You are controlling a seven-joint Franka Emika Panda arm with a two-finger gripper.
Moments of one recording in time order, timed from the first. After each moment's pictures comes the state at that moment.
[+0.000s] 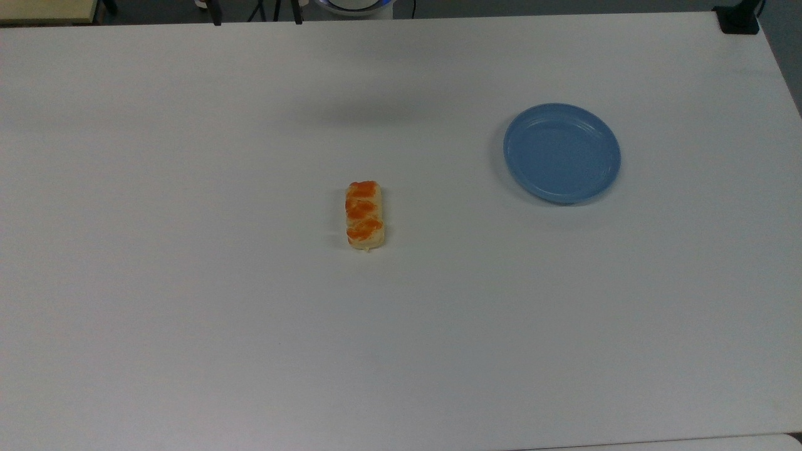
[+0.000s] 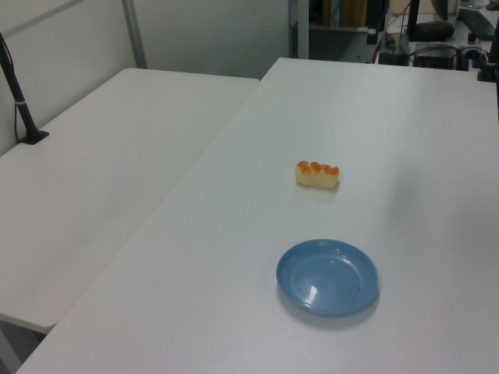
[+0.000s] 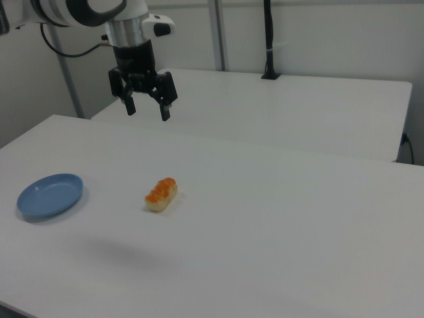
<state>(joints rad) -0.10 0.06 0.00 -1.48 0.00 1.55 -0.15</state>
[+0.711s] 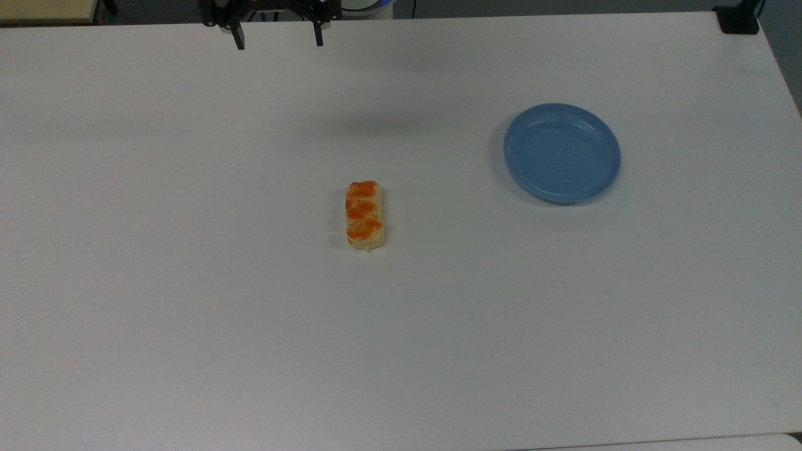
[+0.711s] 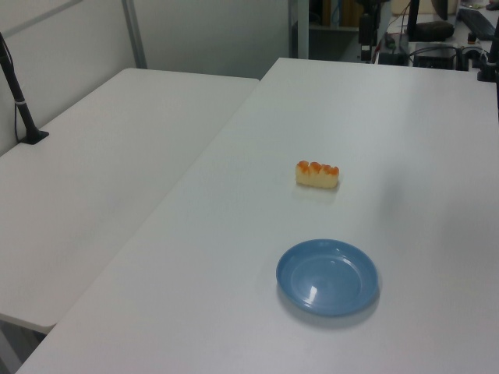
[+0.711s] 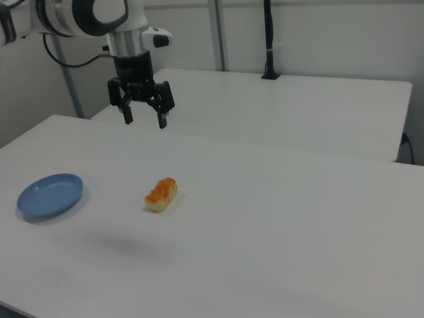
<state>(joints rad) -0.06 0.10 0.01 -1.49 -0.02 1.55 -0.15</state>
